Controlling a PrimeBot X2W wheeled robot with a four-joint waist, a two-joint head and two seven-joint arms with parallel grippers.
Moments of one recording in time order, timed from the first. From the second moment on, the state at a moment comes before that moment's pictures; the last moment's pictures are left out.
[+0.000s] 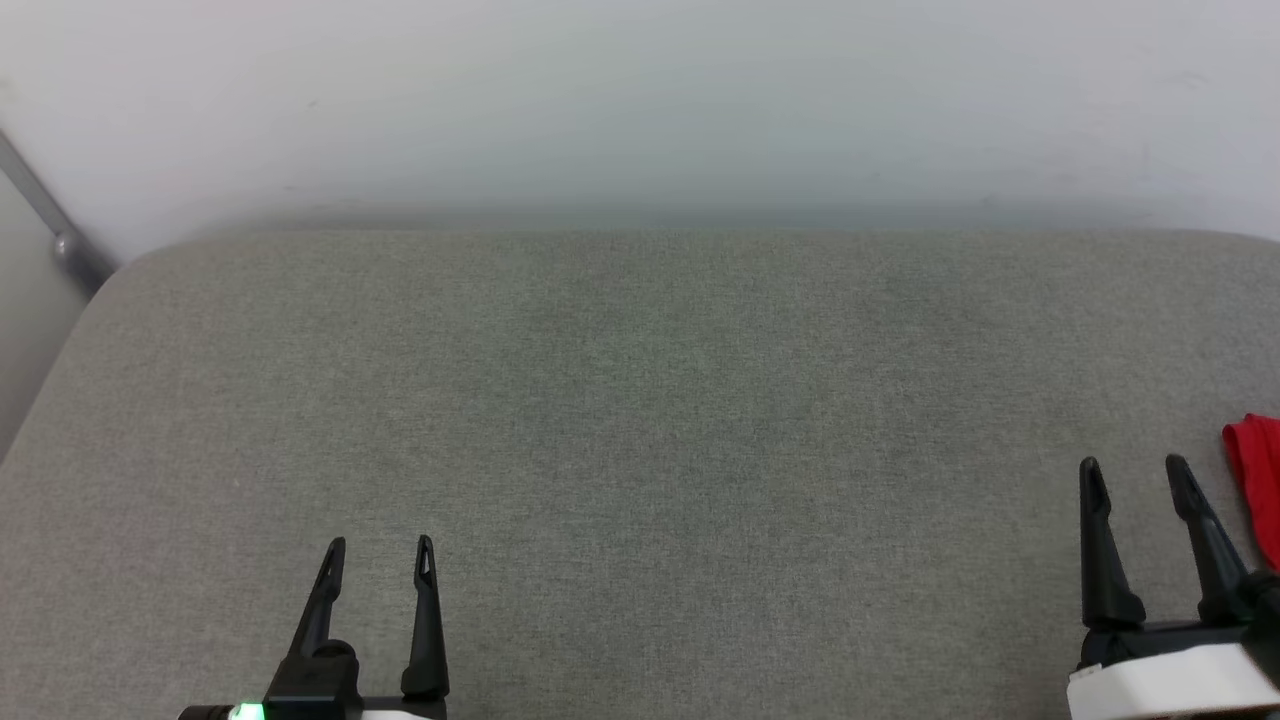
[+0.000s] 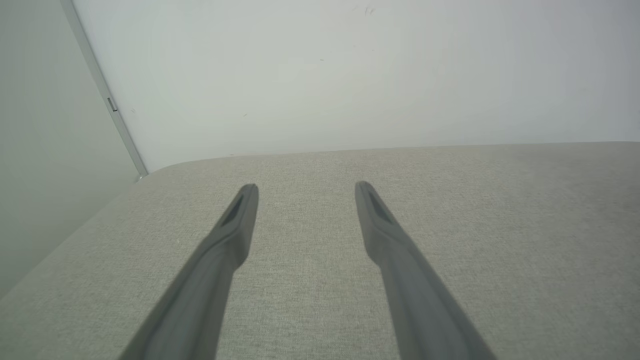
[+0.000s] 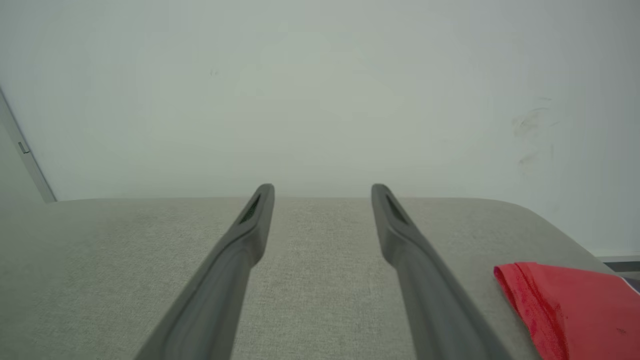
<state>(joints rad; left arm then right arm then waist) 0.14 0.06 -0.08 0.00 -0.03 0.10 -0.26 0.04 -0.10 -0.10 0.01 0.13 0.13 -0.26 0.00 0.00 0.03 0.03</state>
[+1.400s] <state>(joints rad) 0.18 0.06 -0.06 0.10 -0.26 0.04 -0.22 0.22 -0.05 -0.07 0.04 0.36 0.13 -0.22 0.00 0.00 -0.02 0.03</state>
